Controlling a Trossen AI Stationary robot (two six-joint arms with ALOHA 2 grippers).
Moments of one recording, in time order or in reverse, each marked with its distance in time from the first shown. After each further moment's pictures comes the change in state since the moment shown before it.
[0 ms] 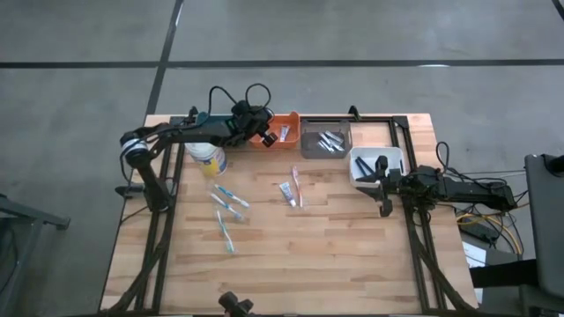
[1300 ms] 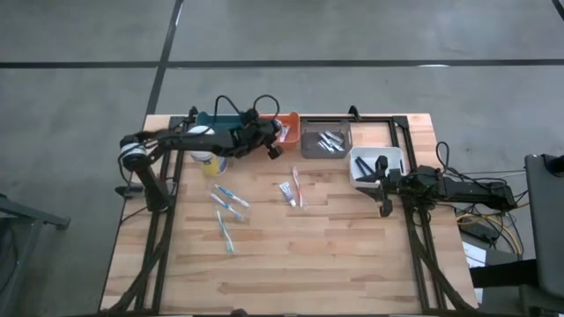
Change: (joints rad) left arm -0.129 -0.020 0.000 0.000 0.000 0.023; right arm 0.000 0.000 0.000 0.000 0.000 0.000
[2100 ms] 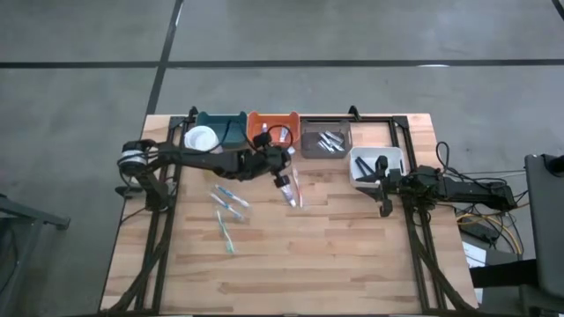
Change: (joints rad) left arm -0.249 0.000 0.000 -0.029 0.000 -0.053; right arm 0.000 0.000 0.000 0.000 0.000 0.001
